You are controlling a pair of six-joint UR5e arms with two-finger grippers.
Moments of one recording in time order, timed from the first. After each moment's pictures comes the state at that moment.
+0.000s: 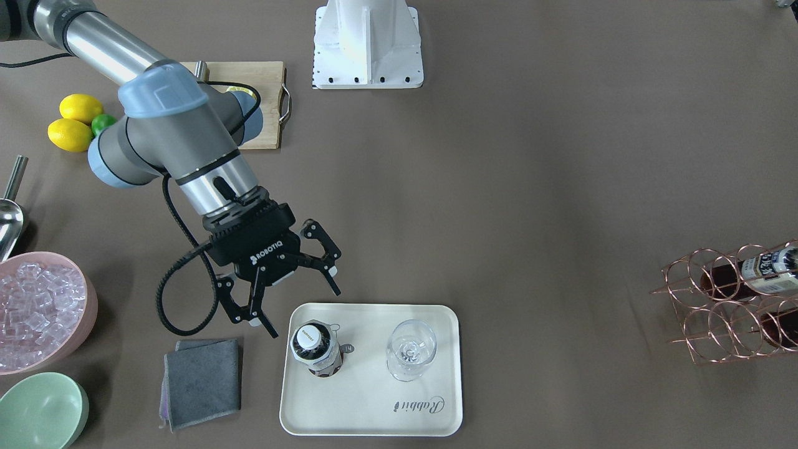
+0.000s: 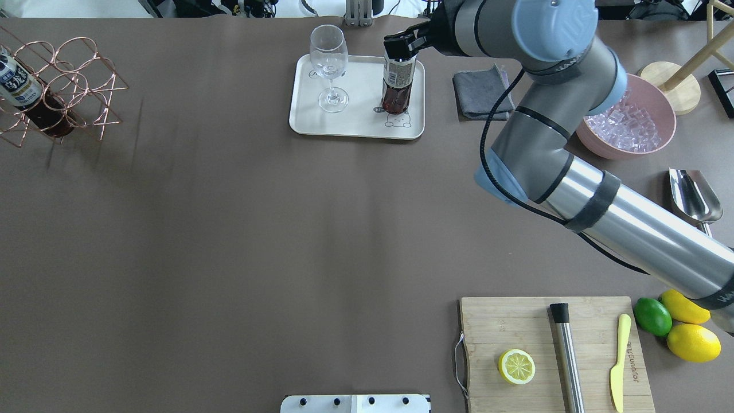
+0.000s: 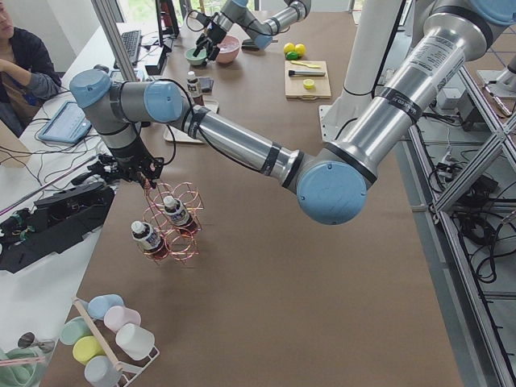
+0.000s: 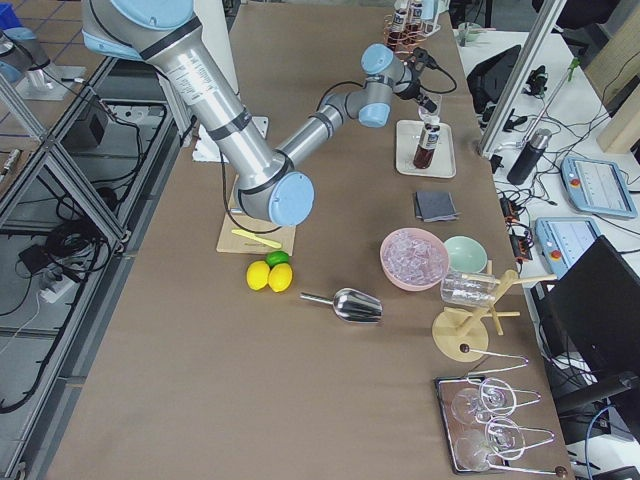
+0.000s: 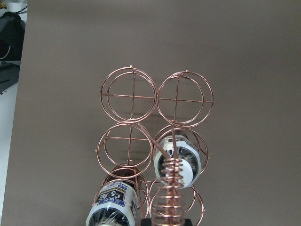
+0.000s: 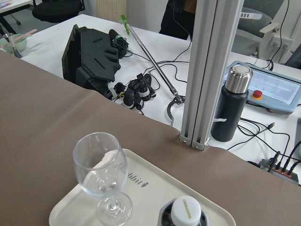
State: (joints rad) left arm -1.55 -2.21 -1.37 -1.11 -2.36 1.44; right arm 0.82 -0.88 1.55 -0.88 1.70 0.62
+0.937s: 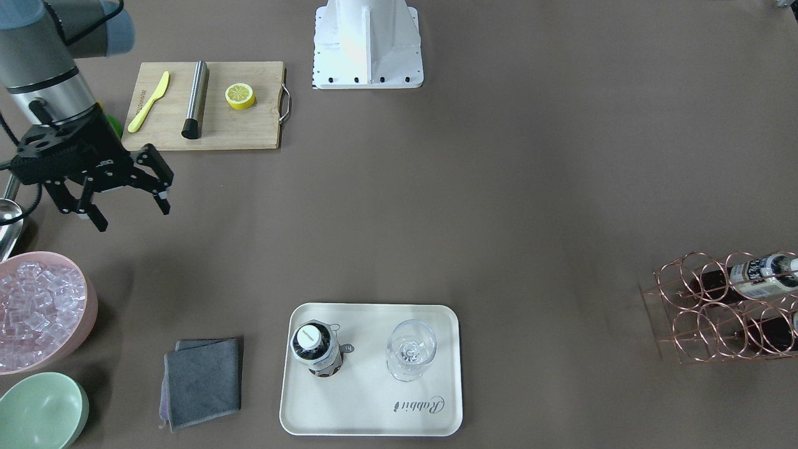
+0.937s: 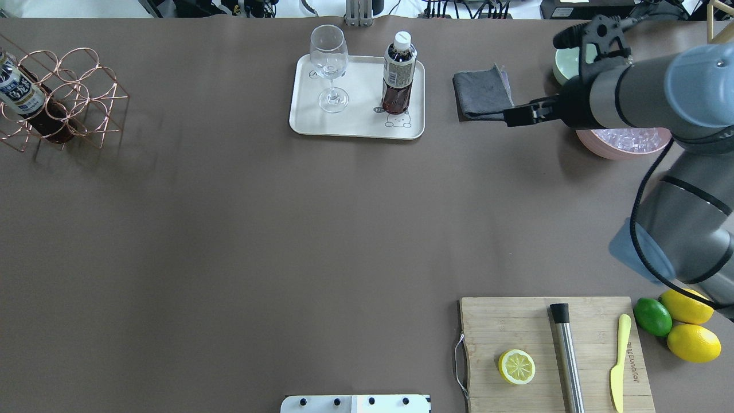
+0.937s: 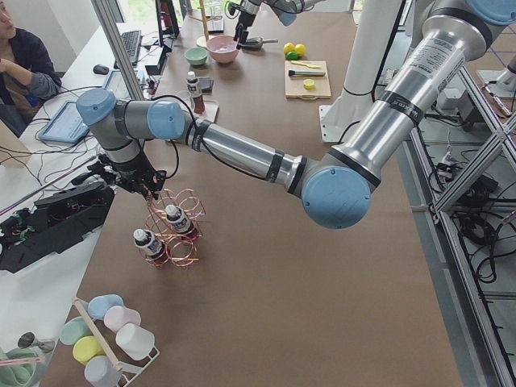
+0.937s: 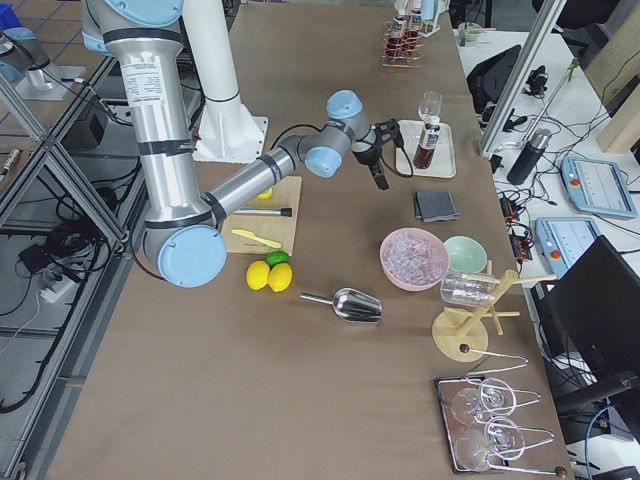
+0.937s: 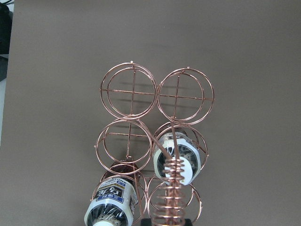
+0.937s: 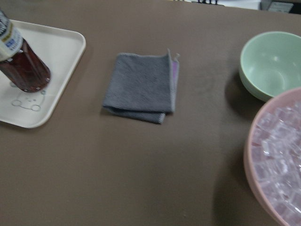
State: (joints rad) left arm -1.53 -2.17 -1.34 -1.20 -2.36 1.45; right arm 0.91 -1.43 1.95 -1.15 1.89 0.80
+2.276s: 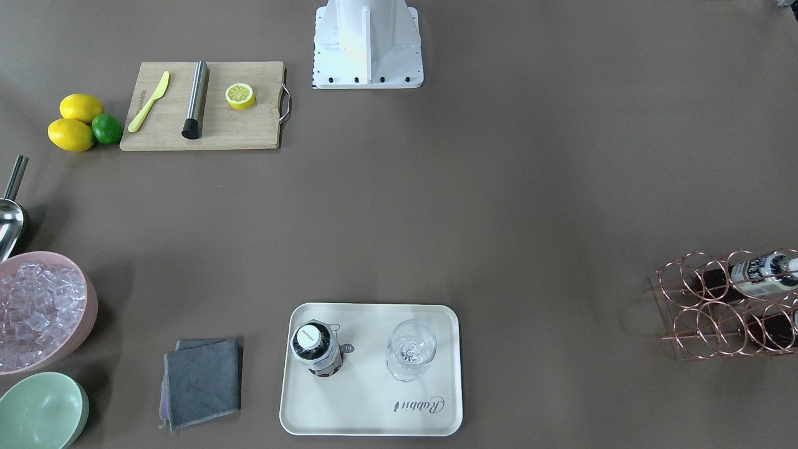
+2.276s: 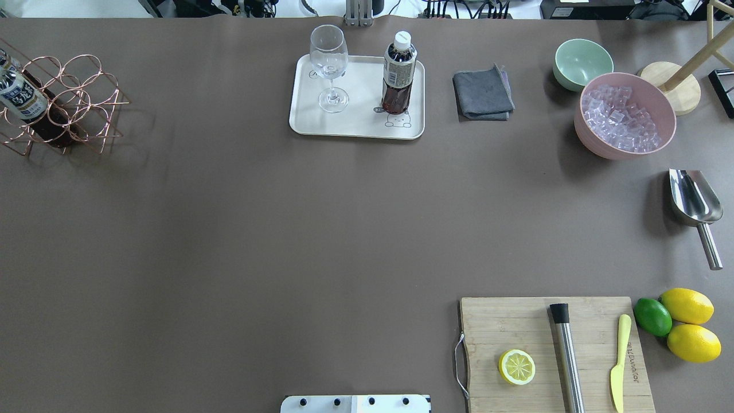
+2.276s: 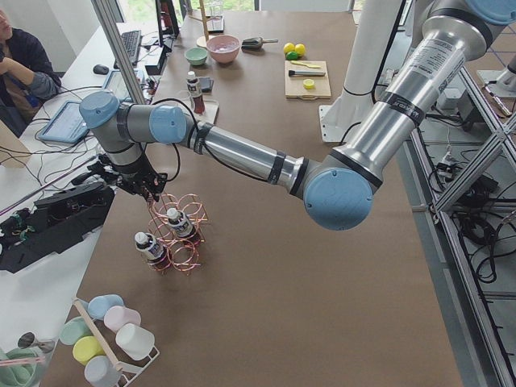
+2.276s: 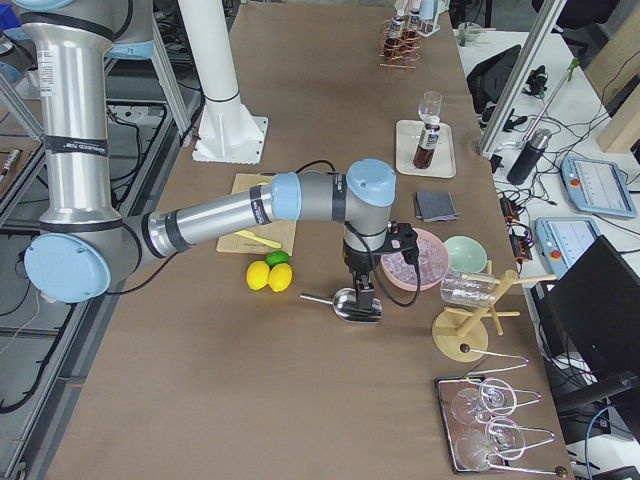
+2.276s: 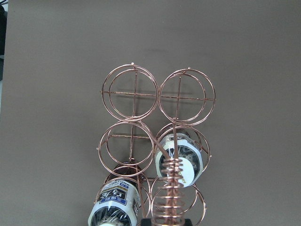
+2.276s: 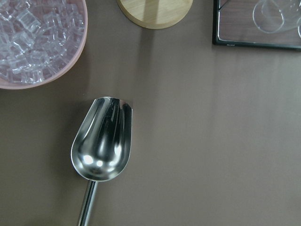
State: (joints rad) left arm -1.52 -2.16 -1.34 -1.23 -2.36 1.45; right arm 1.57 -1.58 1.90 -1.87 2.23 -0.13
